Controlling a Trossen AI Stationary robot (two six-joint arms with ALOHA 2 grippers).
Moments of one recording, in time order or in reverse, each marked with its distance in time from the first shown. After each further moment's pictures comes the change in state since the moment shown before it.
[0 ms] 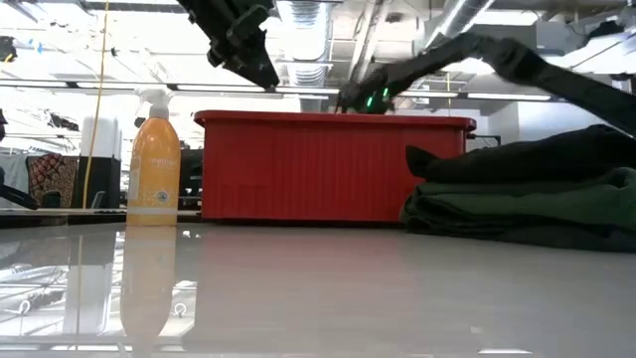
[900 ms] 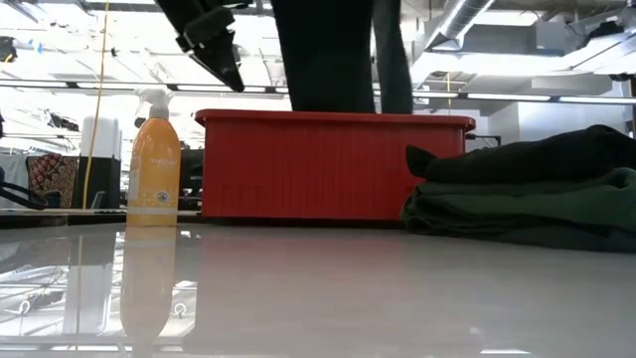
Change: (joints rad) left arm -0.229 0.000 0.000 -0.280 -0.231 -0.132; right arm 0.393 -0.956 0.006 0.587 -0.463 0.216
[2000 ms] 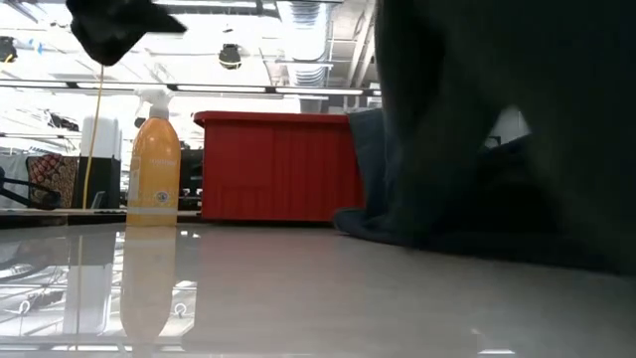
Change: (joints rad) left arm -0.639 0.002 -0.367 0.710 -0.051 -0.505; right arm 0.874 0.196 -0.538 -0.830 0.275 0.169
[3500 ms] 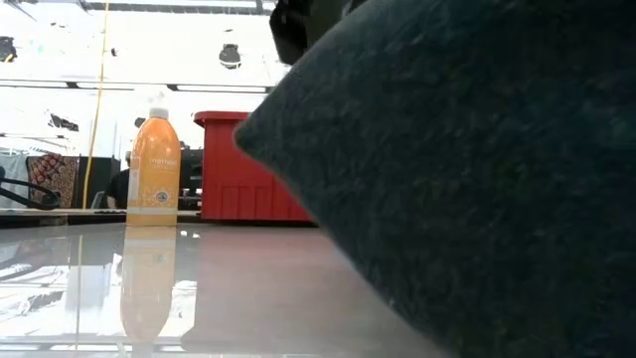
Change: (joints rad) left arm 0.155 0.652 0.434 0.488 0.233 0.418; right arm 0.118 0.014 -0.525 0.555 0.431 0.245
